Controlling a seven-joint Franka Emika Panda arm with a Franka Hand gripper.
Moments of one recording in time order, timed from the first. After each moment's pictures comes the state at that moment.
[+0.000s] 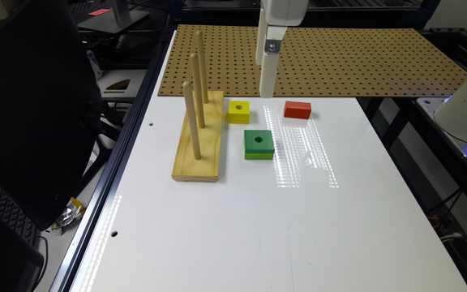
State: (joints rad) arm 0.17 0.00 0.04 -2.25 0.00 2.27 1.00
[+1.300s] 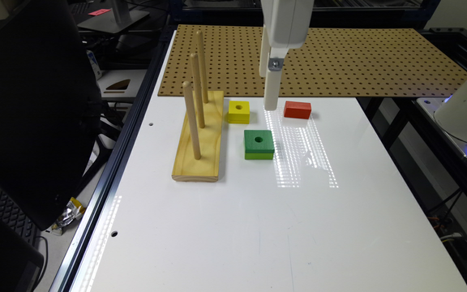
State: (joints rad) arm 0.17 0.03 0.04 -2.28 0.00 2.31 1.00
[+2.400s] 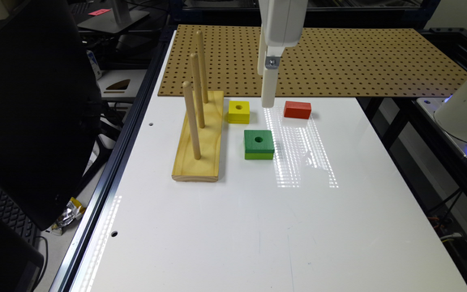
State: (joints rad) arm 0.14 0.03 0.04 -2.28 -0.01 2.32 0.98
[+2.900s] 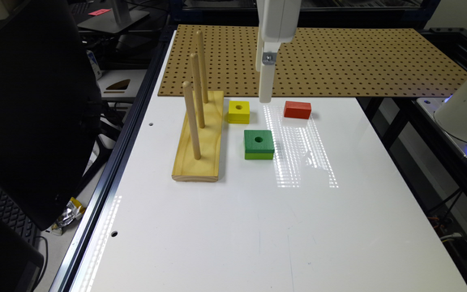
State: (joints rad) arm 0.12 0.06 0.04 -2.29 -0.01 2.34 0.96
